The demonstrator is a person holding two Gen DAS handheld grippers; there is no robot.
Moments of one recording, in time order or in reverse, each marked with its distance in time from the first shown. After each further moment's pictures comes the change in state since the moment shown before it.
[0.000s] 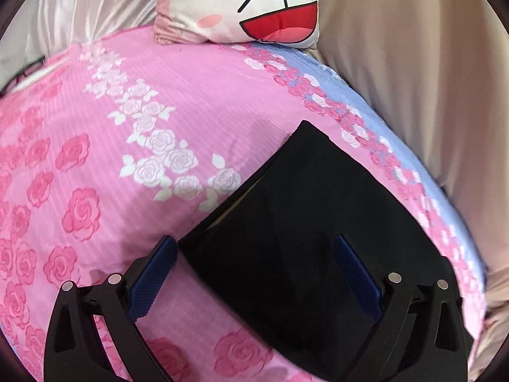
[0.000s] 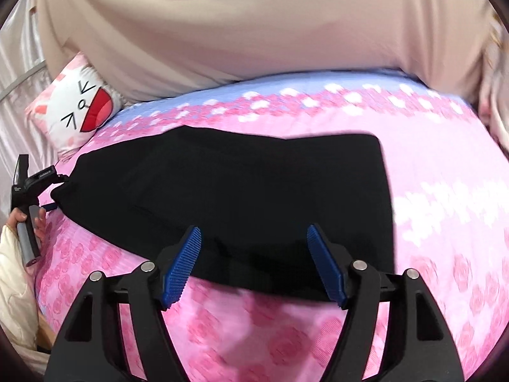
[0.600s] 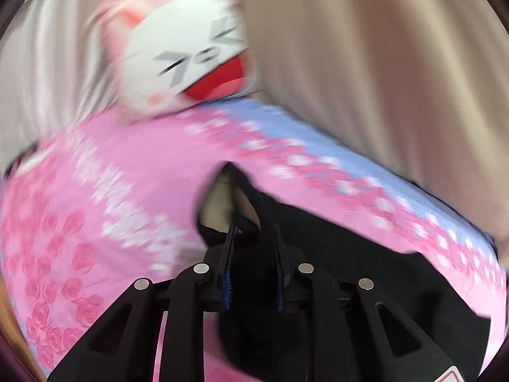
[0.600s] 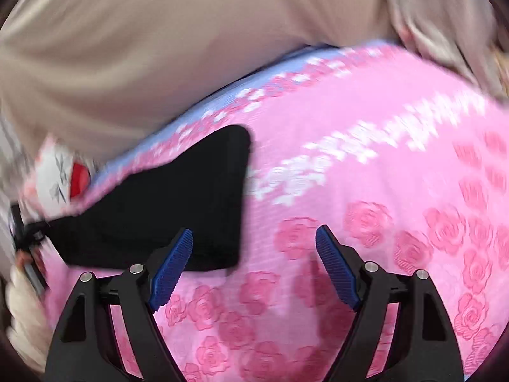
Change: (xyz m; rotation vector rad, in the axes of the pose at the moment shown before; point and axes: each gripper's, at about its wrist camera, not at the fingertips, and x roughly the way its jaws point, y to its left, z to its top) left arm -0.067 -0.104 -0.013 0.262 -0.201 -0.020; right arm -0.029 -0.140 -0.035 0.381 -0.117 0.050
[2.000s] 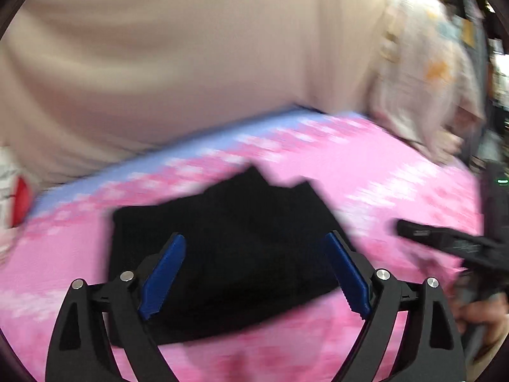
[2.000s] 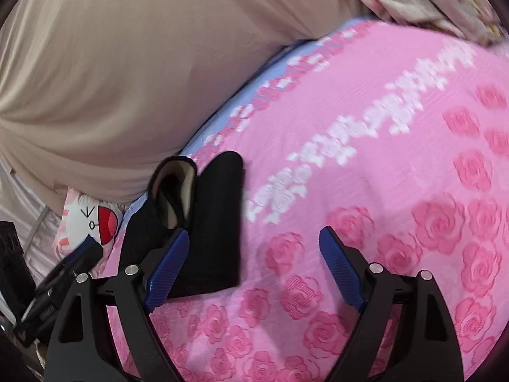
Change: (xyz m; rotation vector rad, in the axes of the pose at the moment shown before) left arm -0.137 -0.261 -0.153 0.687 -0.072 -0.437; right arm 0.000 -0.005 0.024 0.071 -0.014 0.141
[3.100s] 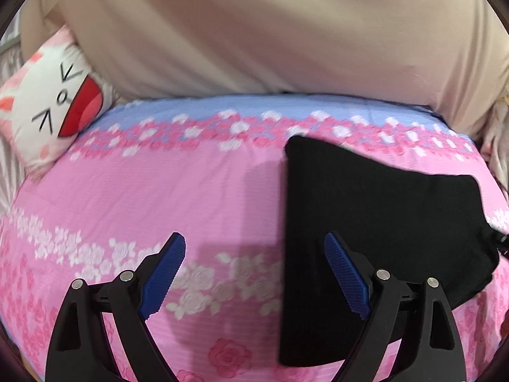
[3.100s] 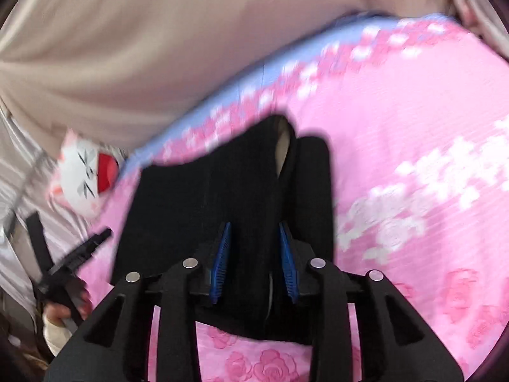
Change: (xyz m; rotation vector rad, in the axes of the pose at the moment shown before) left arm 0.051 0.157 -0.027 -0.279 0.190 0.175; right arm 0.057 0.047 0.034 -0.139 0.136 -0.013
